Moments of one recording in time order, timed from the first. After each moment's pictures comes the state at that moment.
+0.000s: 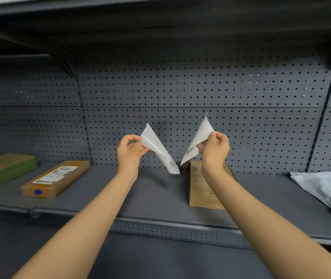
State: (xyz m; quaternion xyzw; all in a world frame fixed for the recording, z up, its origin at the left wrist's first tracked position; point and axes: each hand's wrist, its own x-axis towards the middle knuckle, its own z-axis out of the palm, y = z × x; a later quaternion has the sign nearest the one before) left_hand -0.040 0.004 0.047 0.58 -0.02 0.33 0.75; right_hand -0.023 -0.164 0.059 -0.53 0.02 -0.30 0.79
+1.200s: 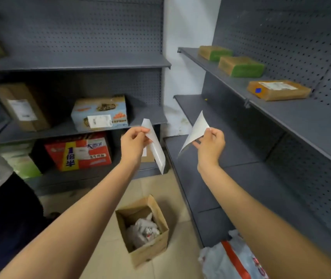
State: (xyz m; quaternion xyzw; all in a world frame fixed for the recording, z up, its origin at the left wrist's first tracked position) left_hand -0.455 0.126 -0.127 0.45 0.45 0.59 0.50; right_hand -0.308 0.073 -0.106 -0.57 -0.20 0.29 0.74
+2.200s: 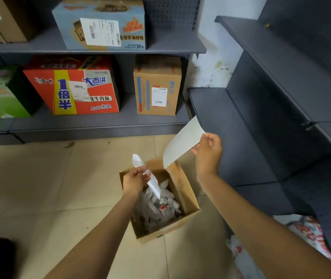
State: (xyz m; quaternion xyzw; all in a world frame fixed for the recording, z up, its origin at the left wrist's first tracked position) left_hand -0.529 0.196 -0.594 0.25 0.64 0.45 0.57; right_hand -0.383 0.199 -0.497 -0.65 -0.25 0.35 0.63
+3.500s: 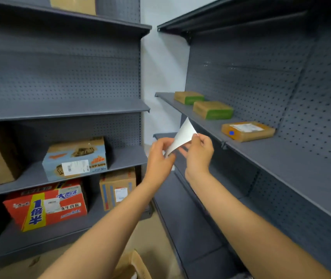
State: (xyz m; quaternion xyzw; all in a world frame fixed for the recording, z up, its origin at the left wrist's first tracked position) left_hand -0.372 0.157 -0.062 0.69 0.33 0.51 0.38; right_hand -0.302 0.124 -0.025 -0.48 -0.22 0.27 0.80
